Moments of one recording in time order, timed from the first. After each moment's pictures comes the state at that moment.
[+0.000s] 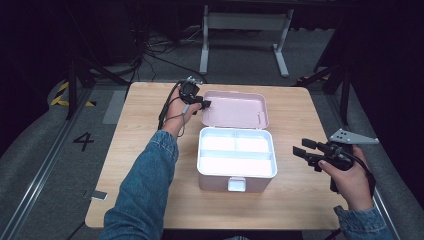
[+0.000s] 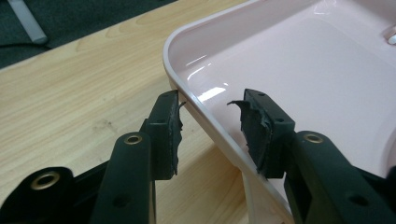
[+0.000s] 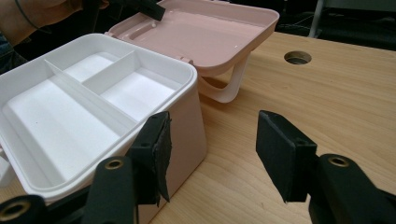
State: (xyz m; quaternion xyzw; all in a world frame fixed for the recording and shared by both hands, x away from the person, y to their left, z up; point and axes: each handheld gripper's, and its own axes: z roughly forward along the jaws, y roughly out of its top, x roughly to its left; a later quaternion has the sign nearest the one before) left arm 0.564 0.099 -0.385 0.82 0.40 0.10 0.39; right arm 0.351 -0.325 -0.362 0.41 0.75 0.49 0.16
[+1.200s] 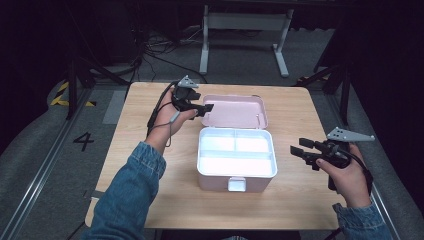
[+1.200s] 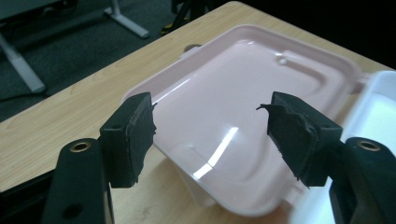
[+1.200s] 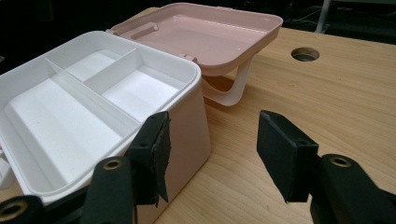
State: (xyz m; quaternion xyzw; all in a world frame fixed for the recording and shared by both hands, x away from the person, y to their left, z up) left arm 0.486 0.112 -0.326 0.83 0.31 0.14 0.45; right arm 0.358 -0.321 -0.363 0.41 0.76 0.48 0.15
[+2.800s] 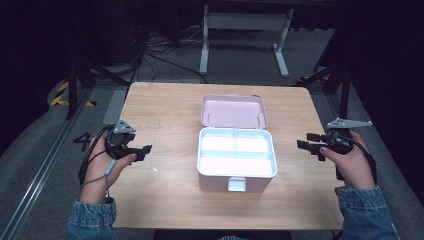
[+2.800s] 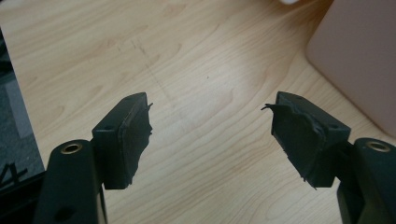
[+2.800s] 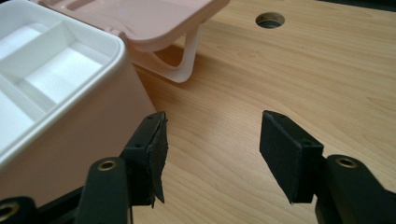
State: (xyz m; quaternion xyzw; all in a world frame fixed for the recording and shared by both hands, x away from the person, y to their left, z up) left arm 0.374 0.252 -0.367 0.83 0.44 0.18 0.30; right arm 0.396 -0.348 -0.370 0.45 0.78 0.41 0.14
